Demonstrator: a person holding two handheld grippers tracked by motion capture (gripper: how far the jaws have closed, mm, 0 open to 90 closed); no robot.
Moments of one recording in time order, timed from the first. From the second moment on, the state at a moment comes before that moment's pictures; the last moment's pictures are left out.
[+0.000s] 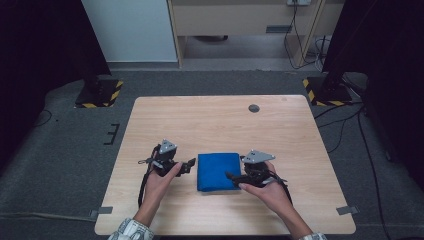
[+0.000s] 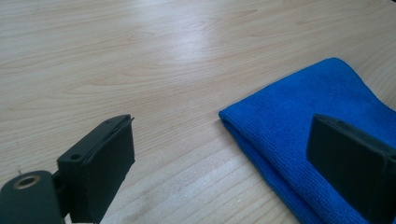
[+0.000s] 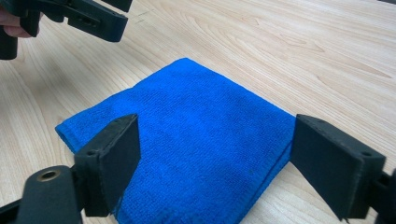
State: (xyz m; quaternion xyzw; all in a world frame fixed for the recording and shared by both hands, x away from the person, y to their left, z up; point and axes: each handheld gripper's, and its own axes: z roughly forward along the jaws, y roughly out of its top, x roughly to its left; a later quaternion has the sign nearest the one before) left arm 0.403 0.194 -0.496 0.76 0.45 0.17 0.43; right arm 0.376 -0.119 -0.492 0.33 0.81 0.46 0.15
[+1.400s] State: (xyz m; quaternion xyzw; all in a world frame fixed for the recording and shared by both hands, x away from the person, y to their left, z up) left arm 0.411 0.230 -0.508 0.79 0.47 0.19 0.34; right arm 0.414 -0.233 -0.513 0.47 0.76 0.40 0.18
